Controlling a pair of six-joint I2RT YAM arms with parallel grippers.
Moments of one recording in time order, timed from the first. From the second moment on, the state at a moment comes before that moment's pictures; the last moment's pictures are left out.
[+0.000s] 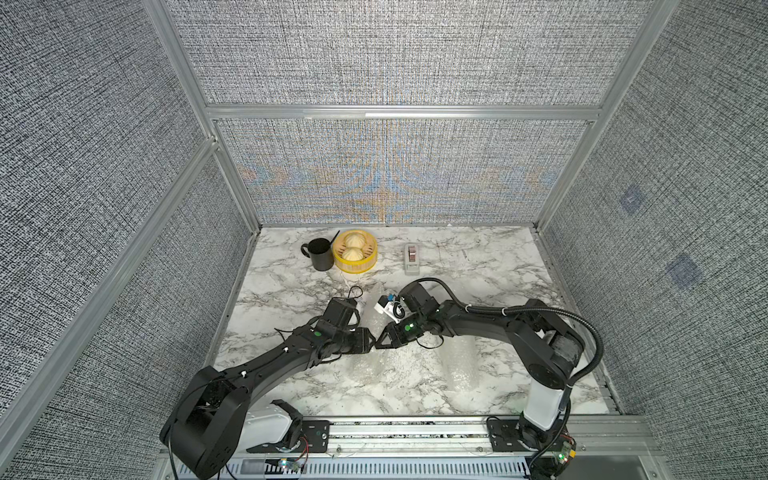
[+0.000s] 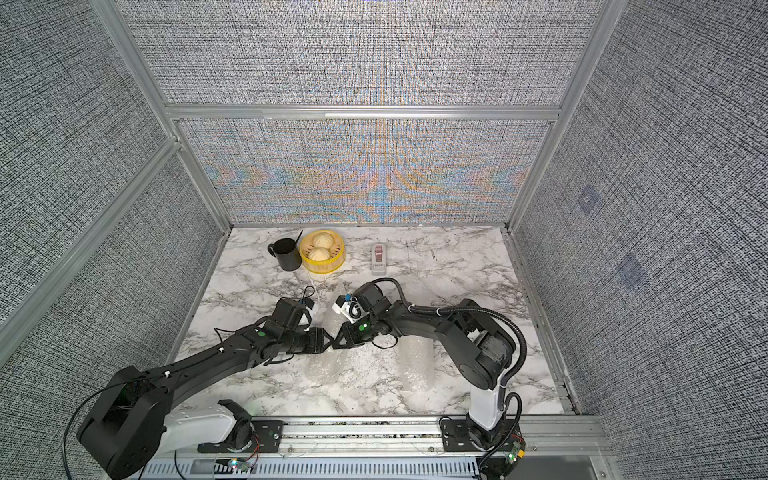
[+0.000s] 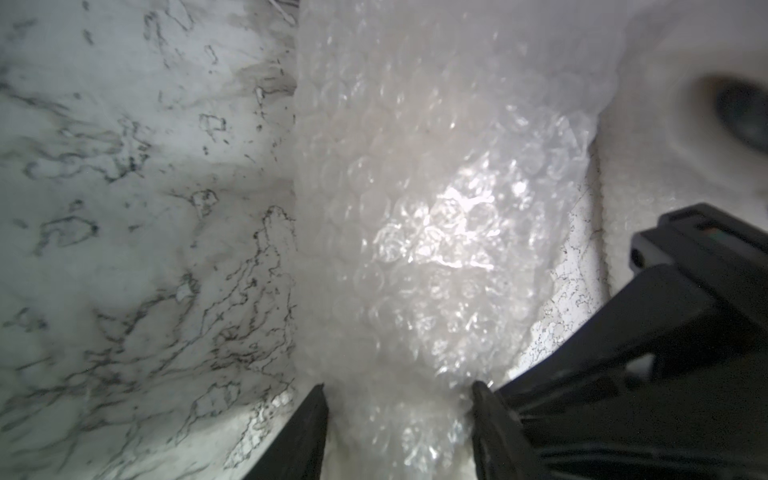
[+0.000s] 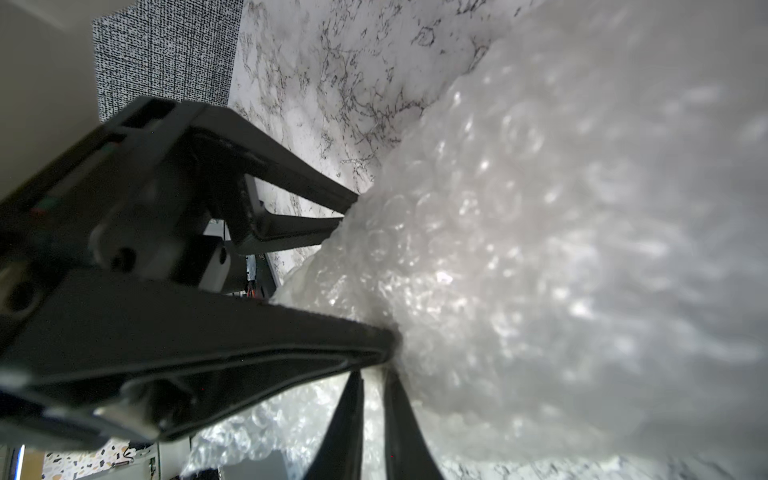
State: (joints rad) left arm -0.60 1.26 0.56 -0.30 0.26 -0.56; right arm 0.81 1.83 1.06 -0.15 -0.70 0.47
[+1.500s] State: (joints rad) left arm -0.60 1.26 0.56 -0.29 0.26 -0.56; right arm 0.85 1.74 1.06 -0.29 -0.53 0.46
